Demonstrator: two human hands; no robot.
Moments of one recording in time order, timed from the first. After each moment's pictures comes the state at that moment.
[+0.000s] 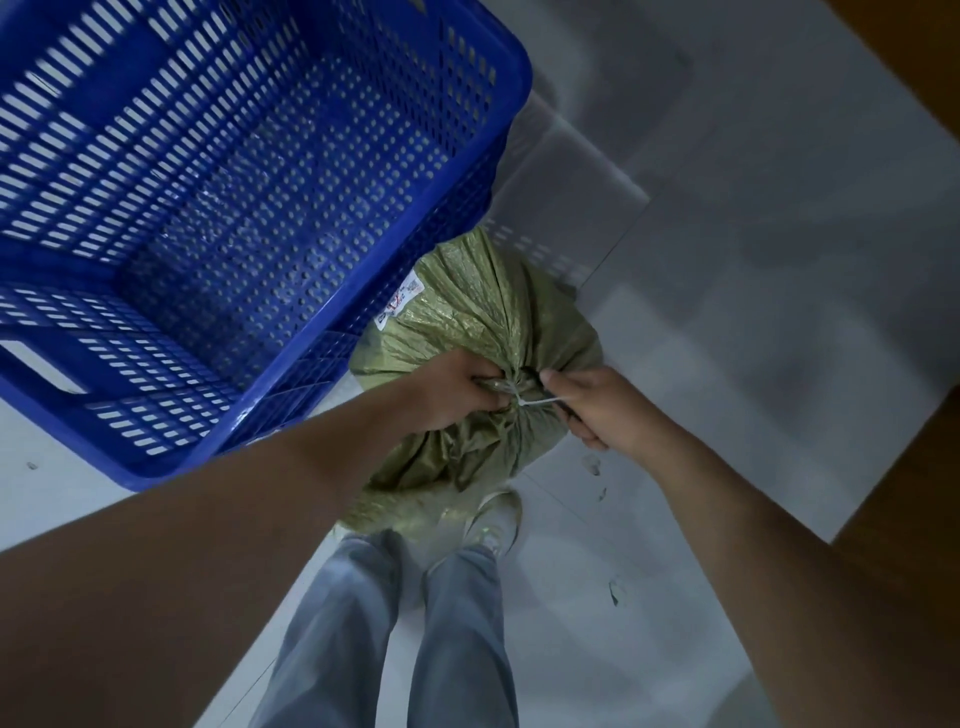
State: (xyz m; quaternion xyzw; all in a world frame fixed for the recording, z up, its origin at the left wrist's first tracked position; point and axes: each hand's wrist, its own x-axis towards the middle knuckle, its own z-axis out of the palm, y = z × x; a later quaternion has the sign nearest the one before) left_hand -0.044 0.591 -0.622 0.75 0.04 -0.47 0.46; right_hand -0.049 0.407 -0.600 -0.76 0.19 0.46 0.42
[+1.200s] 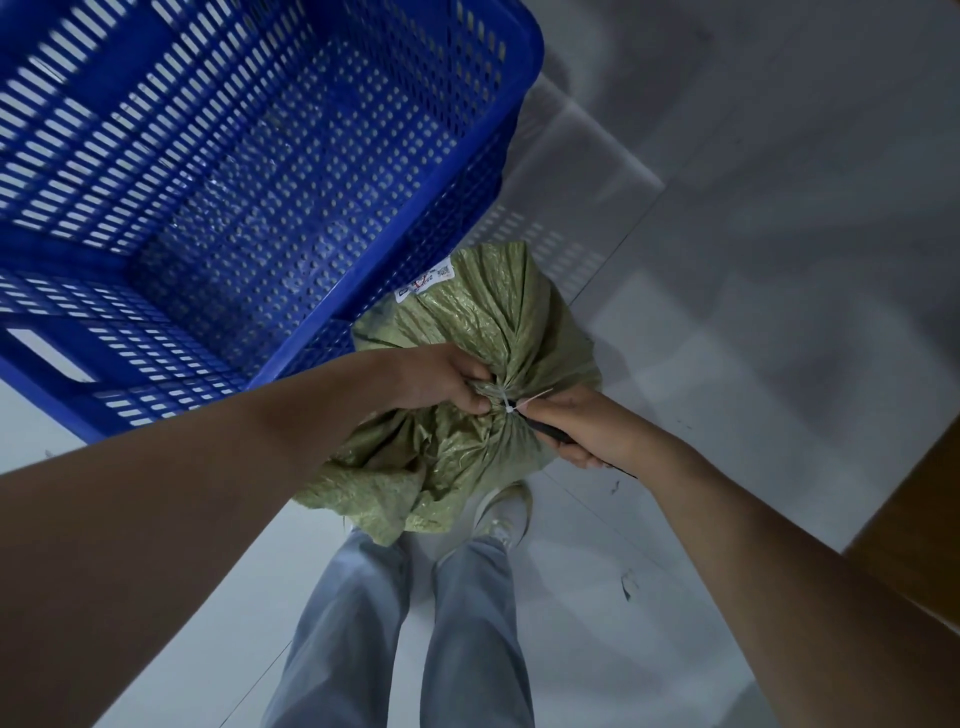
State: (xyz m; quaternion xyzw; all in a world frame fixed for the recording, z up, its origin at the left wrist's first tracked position) left_hand -0.036 0.611 -0.632 0.69 0.03 -0.59 0.41; right_hand -0.067 0.415 -0.613 -0.69 0.13 0.57 0.43
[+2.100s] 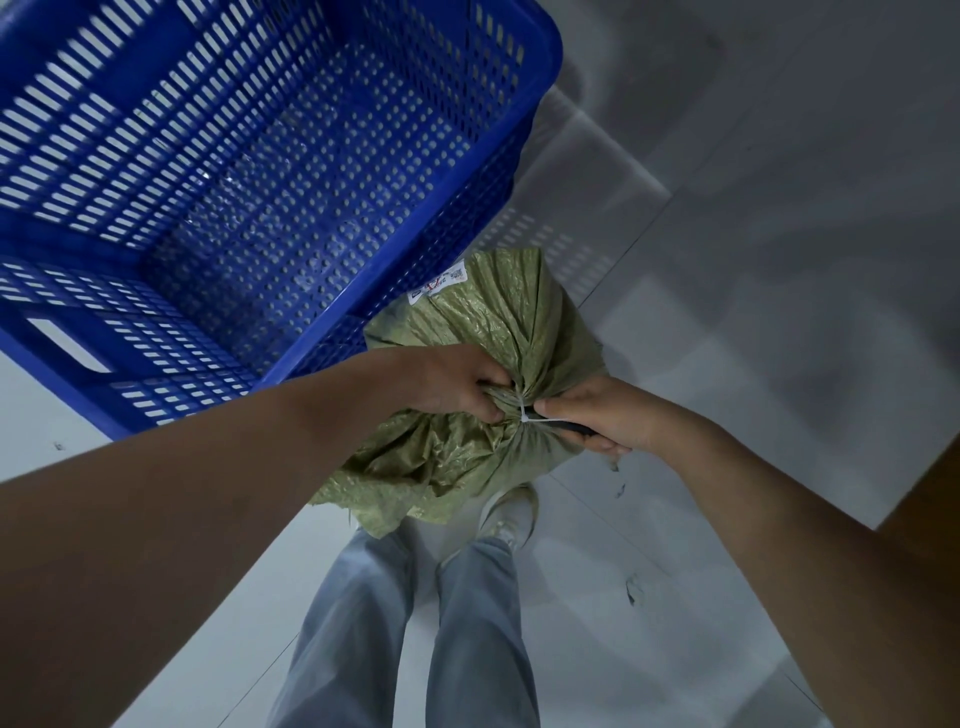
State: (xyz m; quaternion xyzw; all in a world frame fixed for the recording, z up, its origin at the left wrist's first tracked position) left_hand -0.038 0.610 -0.617 0.74 -0.11 -0.59 0.32; right_hand -0.052 0.412 -0.610 -0.70 0.08 0.61 0.36
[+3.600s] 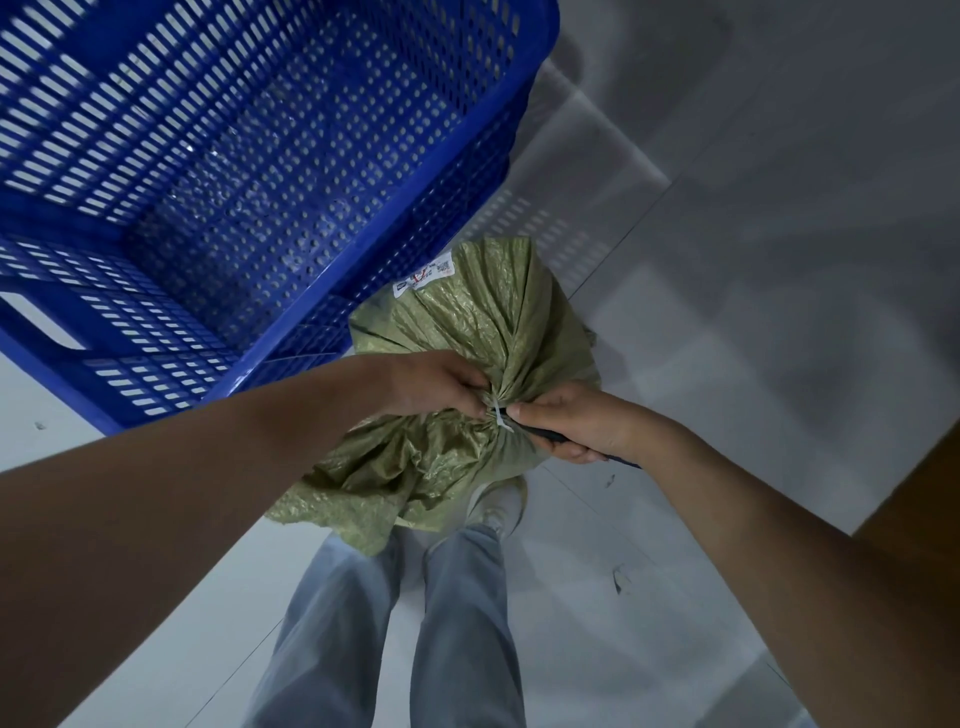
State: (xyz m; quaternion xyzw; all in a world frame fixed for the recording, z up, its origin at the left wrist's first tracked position) left_hand -0.060 0.608 -0.626 0.67 0.02 -0.60 0.44; right_hand -0.069 0.414 -0.616 -0.65 0.07 0.64 0.41
